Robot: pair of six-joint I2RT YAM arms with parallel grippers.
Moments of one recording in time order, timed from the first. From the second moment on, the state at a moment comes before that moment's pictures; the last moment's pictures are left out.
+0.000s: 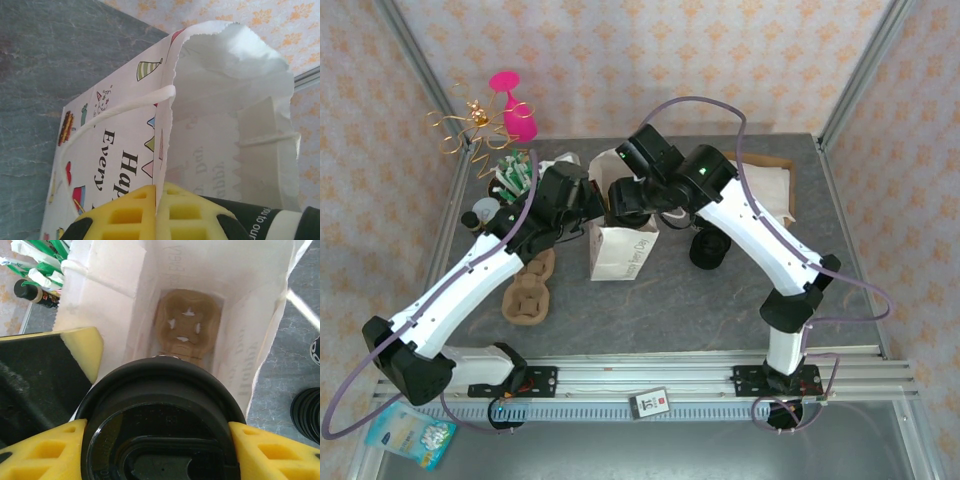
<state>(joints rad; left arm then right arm) -0.58 1.26 1.31 -0.69 -0.23 -0.86 0.91 1.84 2.29 -1.38 0.11 0.61</state>
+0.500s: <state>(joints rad) -0.58 1.26 1.27 -0.68 -0.26 -0.90 0.92 1.83 2.28 -1.39 0.10 0.62</state>
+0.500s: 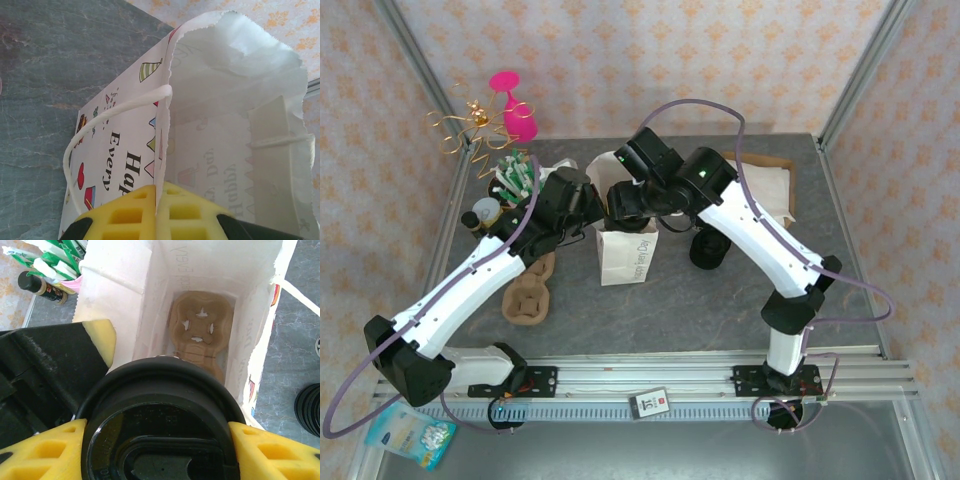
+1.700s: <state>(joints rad) -0.59 1.24 1.23 -0.68 -0.24 -0.92 0.93 1.87 2.24 -1.39 0.13 0.62</state>
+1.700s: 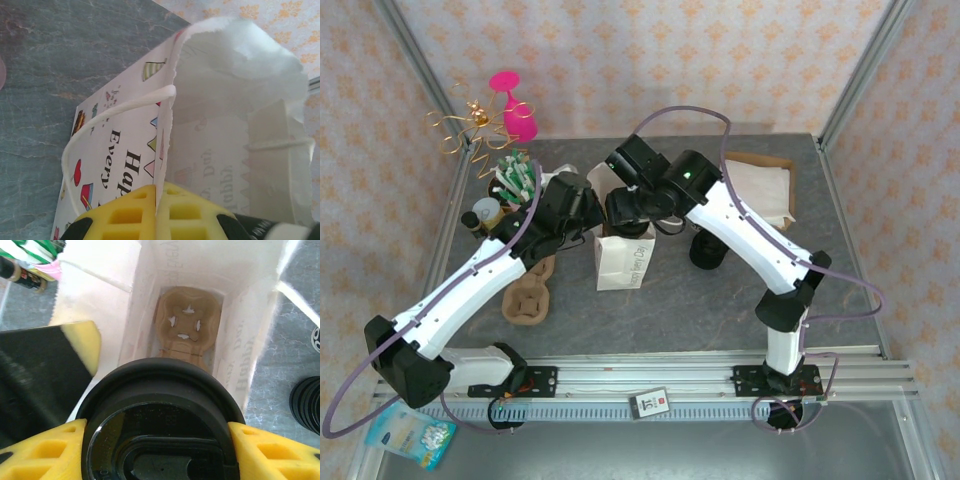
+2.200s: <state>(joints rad) -0.60 1.23 1.23 -0.67 -0.23 -0.92 0.92 1.81 2.19 -1.37 0.23 0.62</state>
